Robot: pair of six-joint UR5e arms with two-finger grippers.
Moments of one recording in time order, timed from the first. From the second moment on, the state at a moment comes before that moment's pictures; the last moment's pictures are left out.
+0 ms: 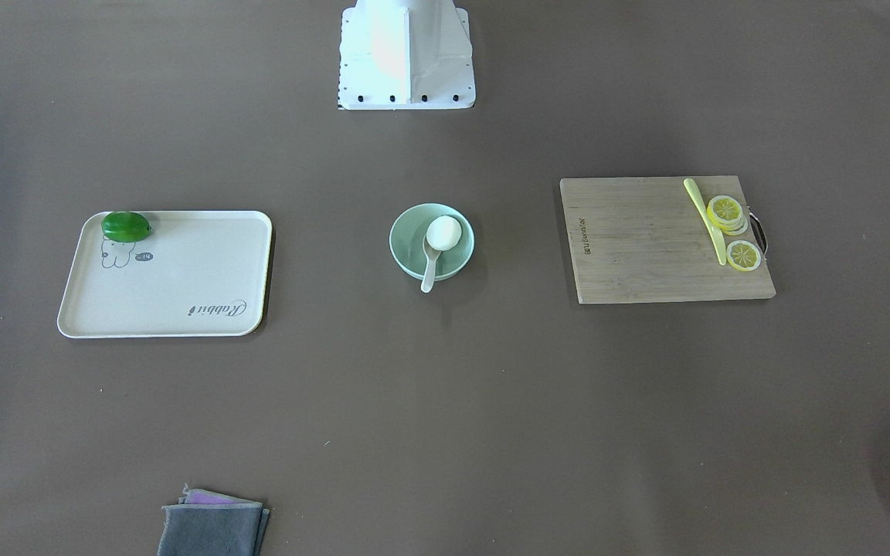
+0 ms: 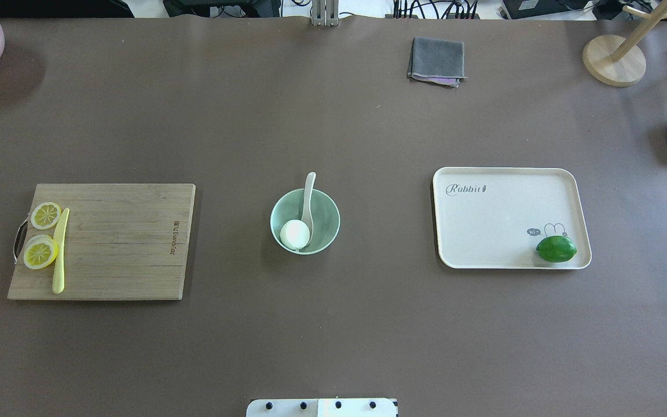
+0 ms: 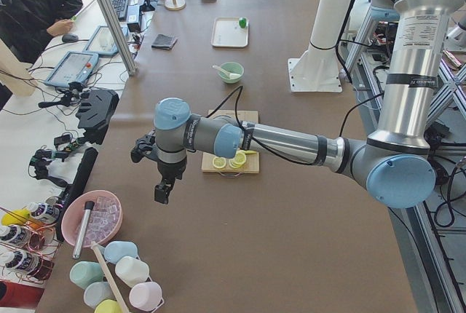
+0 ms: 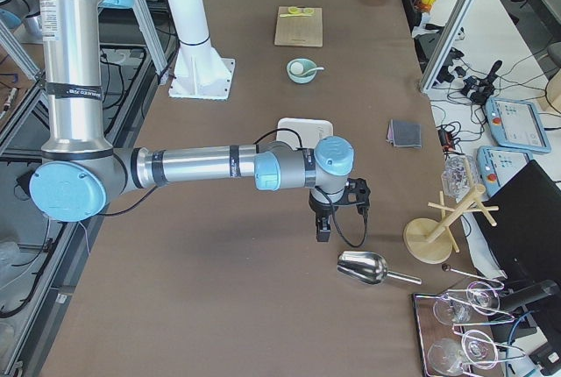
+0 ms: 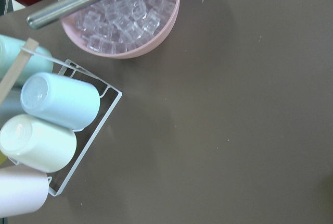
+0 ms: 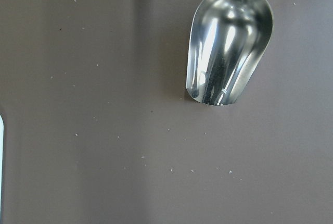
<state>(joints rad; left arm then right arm) -1.54 -1.64 -1.65 -1.64 -2.19 0.09 1.49 -1.59 1.68 -1.56 2.32 0.11</state>
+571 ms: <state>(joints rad) -1.55 -1.60 -1.66 -1.64 -2.24 0.07 1.53 -1.60 1.68 -1.57 2.33 0.11</state>
